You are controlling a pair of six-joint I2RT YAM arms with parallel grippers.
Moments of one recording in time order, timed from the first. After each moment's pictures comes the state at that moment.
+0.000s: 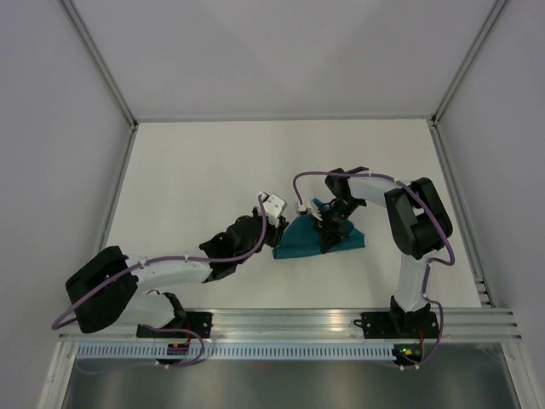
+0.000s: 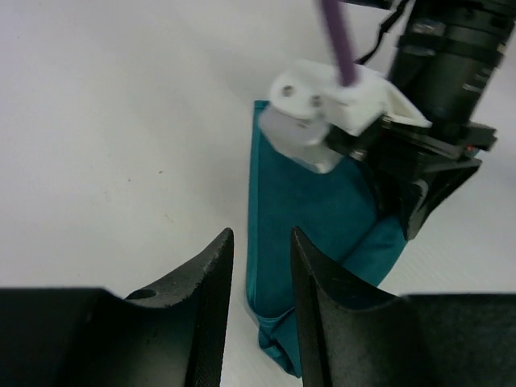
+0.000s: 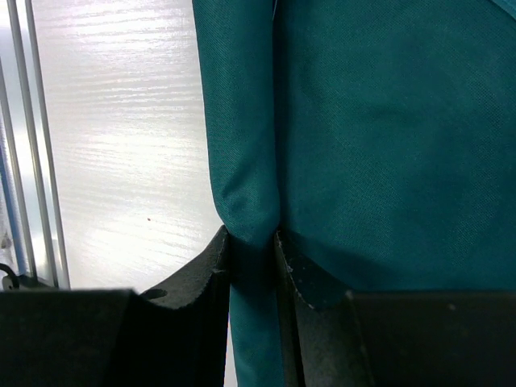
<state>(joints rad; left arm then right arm) -0.92 1.30 0.55 0.47 -0.26 -0.15 0.40 1.94 1.19 -0.97 -0.72 -1.13</state>
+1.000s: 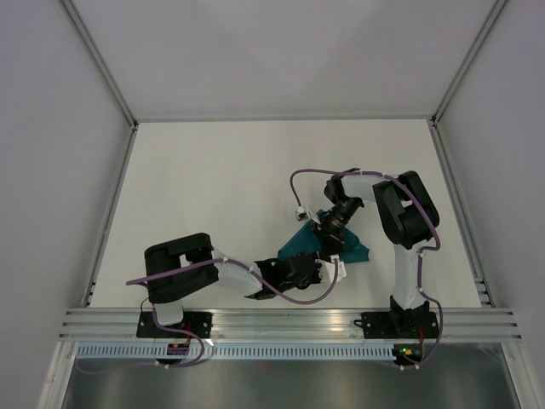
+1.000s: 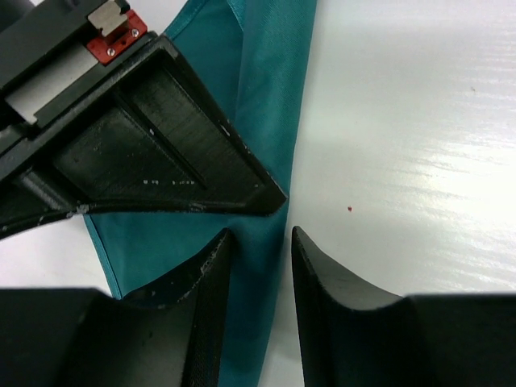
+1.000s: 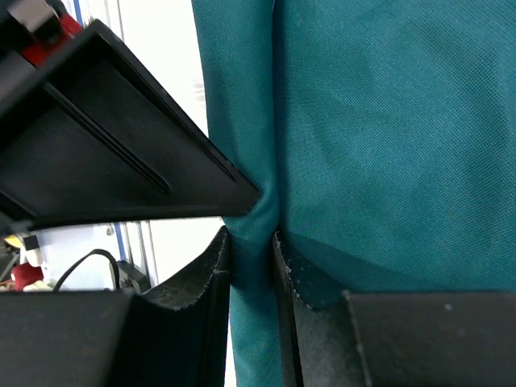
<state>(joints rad) -1.30 1.80 0.72 0.56 -0.24 0.37 0.40 2.08 1.26 -1.19 -0.79 -1.10</state>
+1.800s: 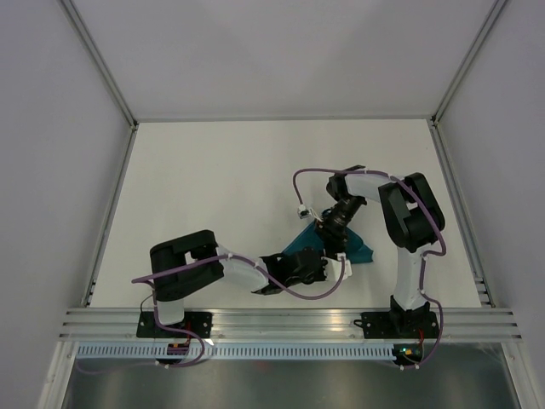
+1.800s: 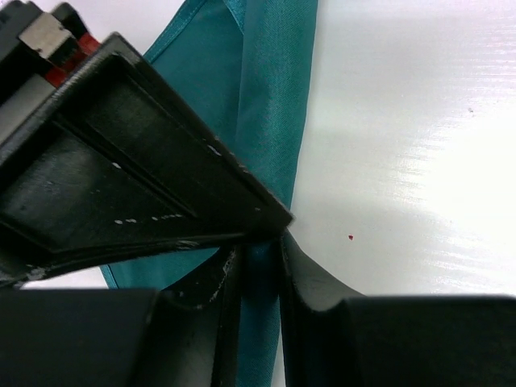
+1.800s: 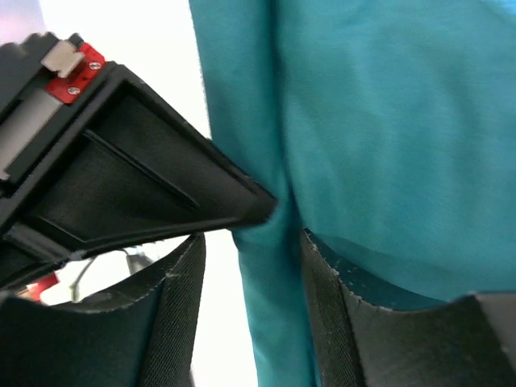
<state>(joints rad) -1.28 1.85 0.80 0.50 -0.18 0.41 0.38 2.05 1.26 -1.23 -0.75 -1.02</state>
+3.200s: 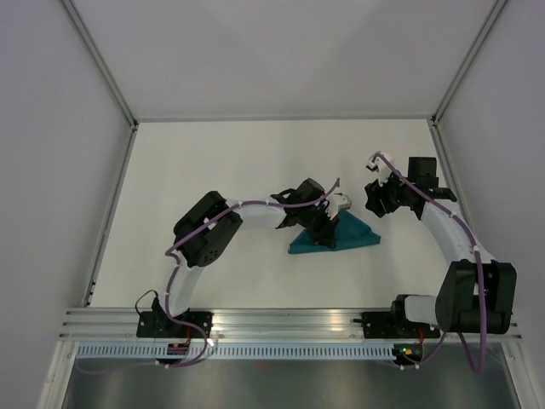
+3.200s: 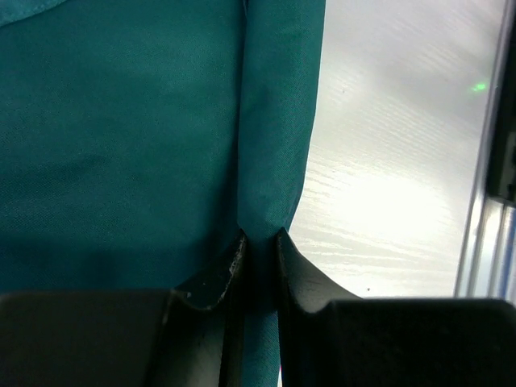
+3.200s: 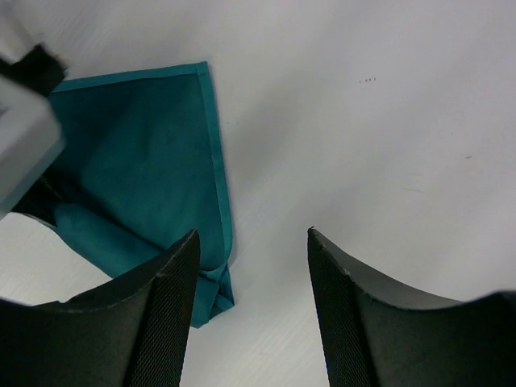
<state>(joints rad) -0.89 2.13 1.36 -0.06 0.59 0.03 -0.05 1.33 0.90 -0.47 -0.49 -0.60</state>
